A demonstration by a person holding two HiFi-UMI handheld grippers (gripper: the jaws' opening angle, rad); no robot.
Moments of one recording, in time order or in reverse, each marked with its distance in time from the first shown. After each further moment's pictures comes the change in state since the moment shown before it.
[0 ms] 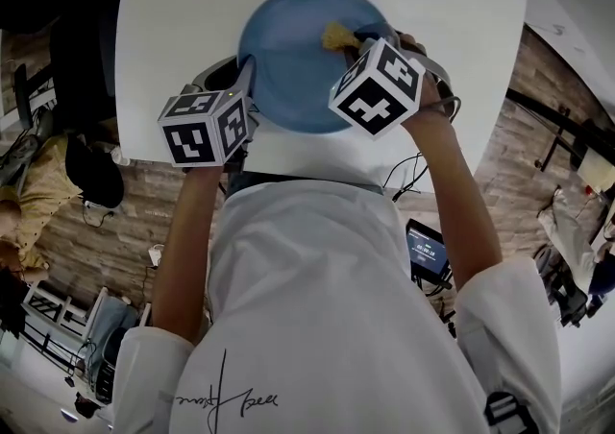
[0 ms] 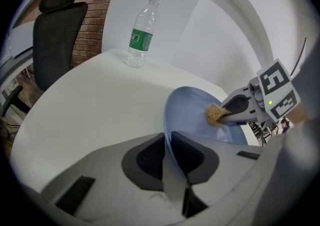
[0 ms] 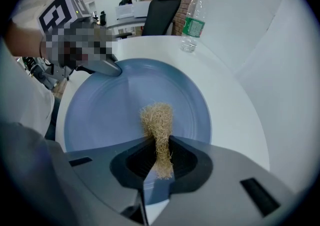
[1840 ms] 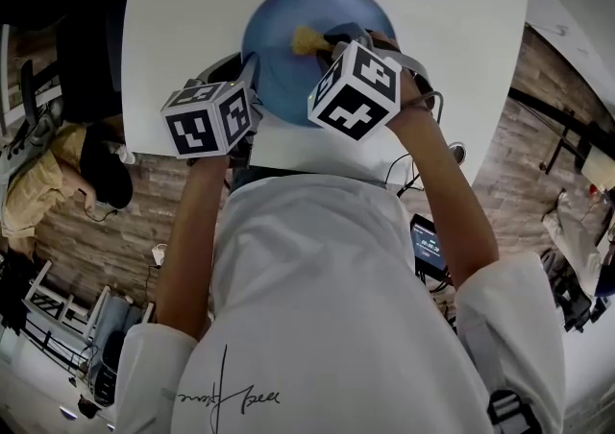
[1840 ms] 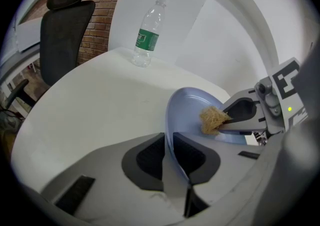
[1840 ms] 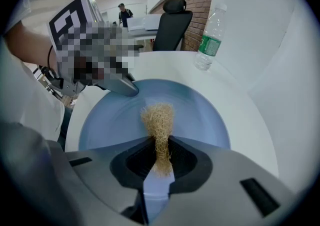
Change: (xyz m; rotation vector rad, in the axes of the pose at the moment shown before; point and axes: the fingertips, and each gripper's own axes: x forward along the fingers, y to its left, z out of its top) left arm -0.005 0.005 -0.002 -0.053 -0.002 0.033; right arm -0.006 0.039 0.044 -0.061 -0.136 0.067
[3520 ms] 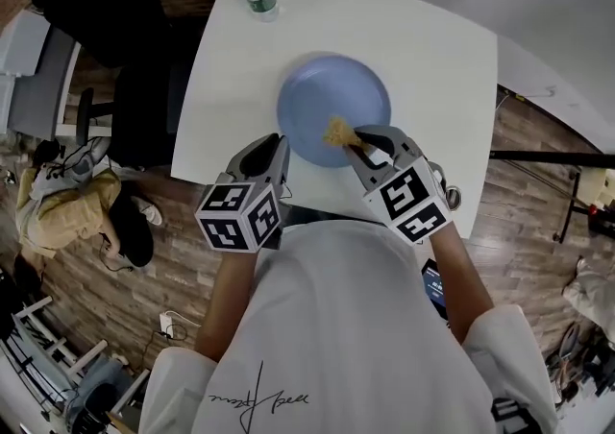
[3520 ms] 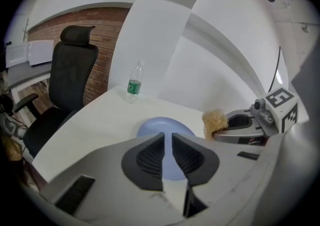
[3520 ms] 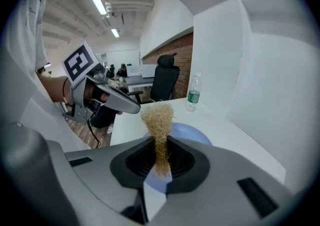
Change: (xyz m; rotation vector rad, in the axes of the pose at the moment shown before) left arm -0.136 -0.081 0.012 0.070 -0.329 -0.041; right arm -0.153 0.052 0.007 0.156 -0.492 -0.064
